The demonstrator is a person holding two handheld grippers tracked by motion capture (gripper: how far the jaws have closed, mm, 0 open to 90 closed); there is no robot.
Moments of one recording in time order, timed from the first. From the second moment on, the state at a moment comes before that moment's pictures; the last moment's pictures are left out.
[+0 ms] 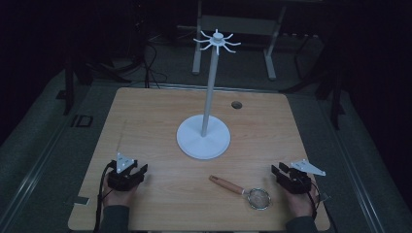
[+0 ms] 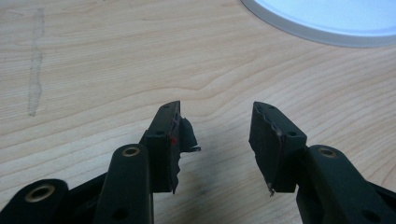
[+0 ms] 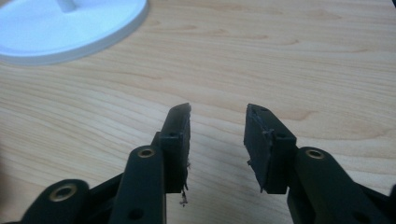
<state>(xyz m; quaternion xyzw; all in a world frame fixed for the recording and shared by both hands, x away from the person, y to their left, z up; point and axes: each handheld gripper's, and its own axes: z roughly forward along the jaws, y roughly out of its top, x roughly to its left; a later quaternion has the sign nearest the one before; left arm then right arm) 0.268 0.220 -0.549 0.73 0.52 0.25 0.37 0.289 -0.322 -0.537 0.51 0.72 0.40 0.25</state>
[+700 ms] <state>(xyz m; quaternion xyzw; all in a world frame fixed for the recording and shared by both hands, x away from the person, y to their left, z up) 0.254 0.231 -0.547 0.73 0.51 0.23 0.38 0.280 -0.294 -0.496 0.42 0.78 0.38 0.26</state>
